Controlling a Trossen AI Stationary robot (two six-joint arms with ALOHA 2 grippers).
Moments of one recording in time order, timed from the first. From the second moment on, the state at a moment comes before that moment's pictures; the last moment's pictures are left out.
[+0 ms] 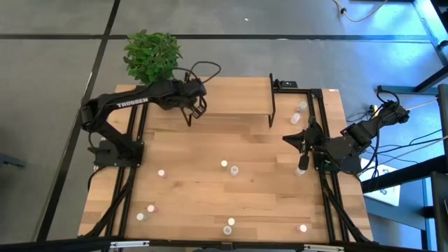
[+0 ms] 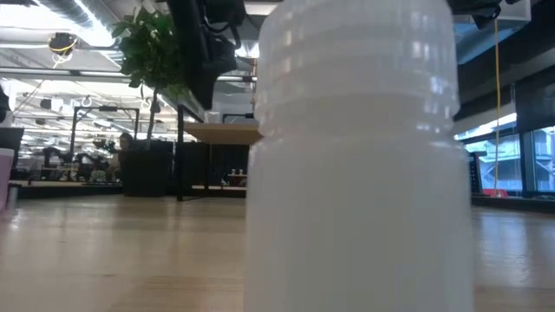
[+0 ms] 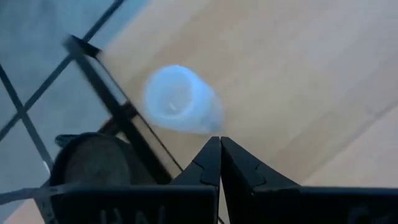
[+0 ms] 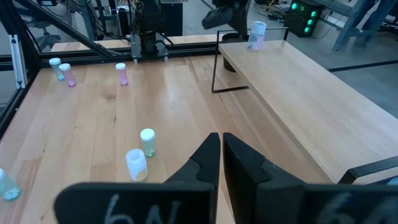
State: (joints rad) left arm 0.41 1.52 1.35 -0.99 -0.45 -0.31; right arm 0.56 0.70 0.77 -0.57 0.80 0.33
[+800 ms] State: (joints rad) left arm 0.48 1.54 1.35 -0.89 -0.46 -0.20; right arm 0.56 0.70 0.77 -0.57 0.80 0.33
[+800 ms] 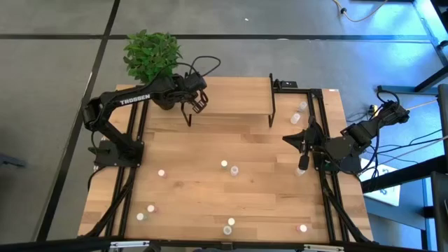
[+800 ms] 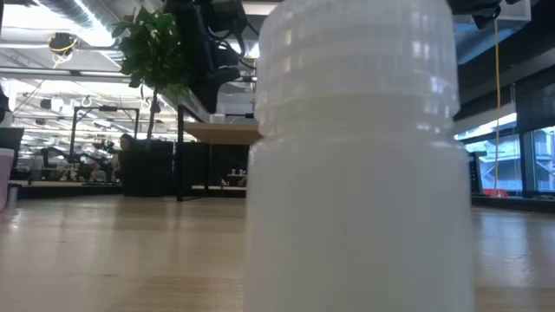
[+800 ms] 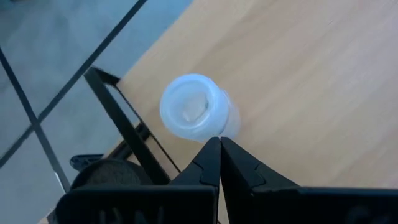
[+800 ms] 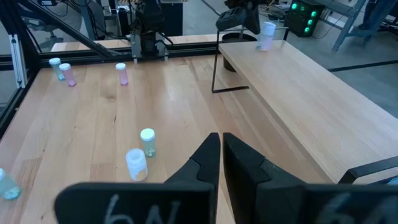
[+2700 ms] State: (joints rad) left arm 0.56 1.58 1.35 -0.79 -0.47 -0.07; right arm 0.56 0.71 0.77 -0.57 0.80 0.31
